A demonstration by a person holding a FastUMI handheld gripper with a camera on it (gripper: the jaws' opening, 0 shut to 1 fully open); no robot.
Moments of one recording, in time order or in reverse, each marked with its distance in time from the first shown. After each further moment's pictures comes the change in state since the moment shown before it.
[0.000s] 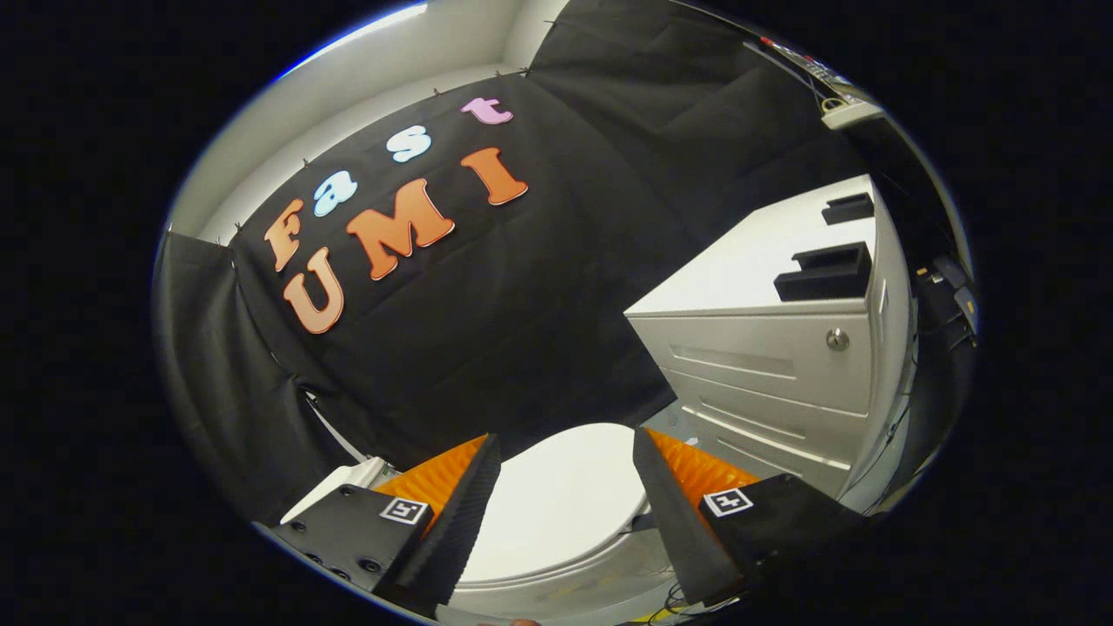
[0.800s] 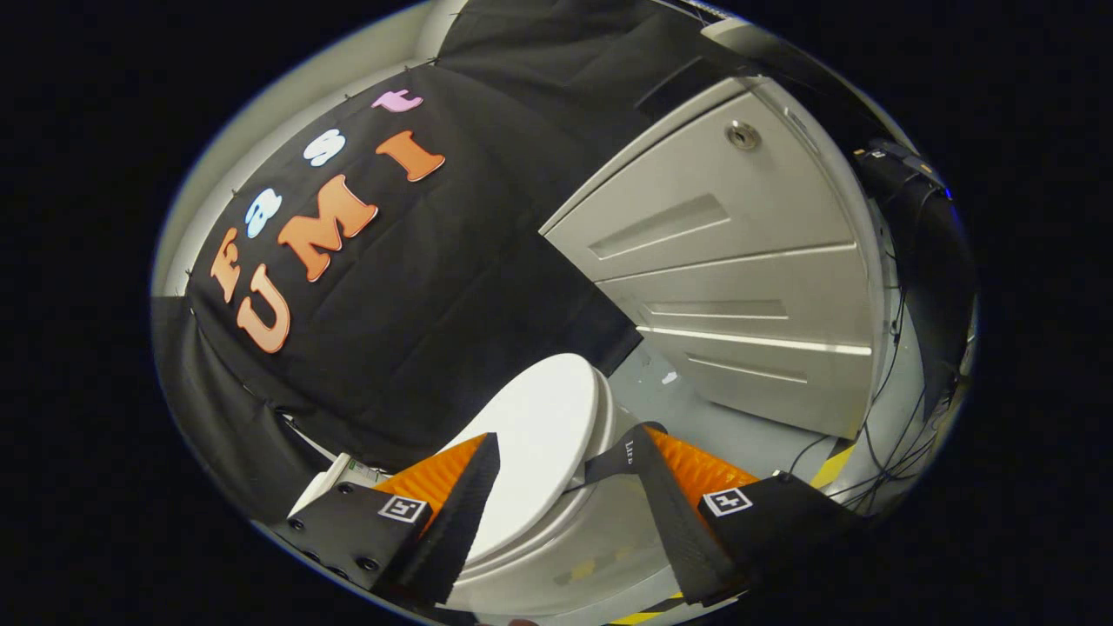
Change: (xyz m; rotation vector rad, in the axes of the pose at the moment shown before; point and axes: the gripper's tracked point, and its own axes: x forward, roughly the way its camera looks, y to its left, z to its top) arm 0.042 -0.083 -0.111 0.215 0.101 -0.121
